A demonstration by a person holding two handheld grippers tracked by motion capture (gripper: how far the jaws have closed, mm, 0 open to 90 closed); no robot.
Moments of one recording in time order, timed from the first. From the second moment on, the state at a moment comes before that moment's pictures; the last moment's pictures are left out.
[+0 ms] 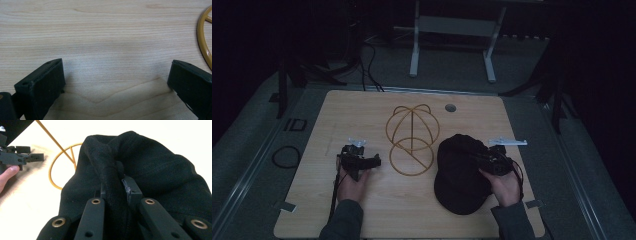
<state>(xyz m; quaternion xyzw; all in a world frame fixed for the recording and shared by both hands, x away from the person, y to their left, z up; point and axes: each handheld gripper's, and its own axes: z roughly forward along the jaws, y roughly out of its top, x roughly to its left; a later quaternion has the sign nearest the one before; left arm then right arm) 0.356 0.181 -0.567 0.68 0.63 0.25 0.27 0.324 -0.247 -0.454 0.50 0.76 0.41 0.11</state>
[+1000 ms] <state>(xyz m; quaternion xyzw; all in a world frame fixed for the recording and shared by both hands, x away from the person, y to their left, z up) 0.356 0.181 -0.567 0.68 0.63 0.25 0.27 0.342 -0.254 -0.425 0.49 0.77 0.39 0.12</state>
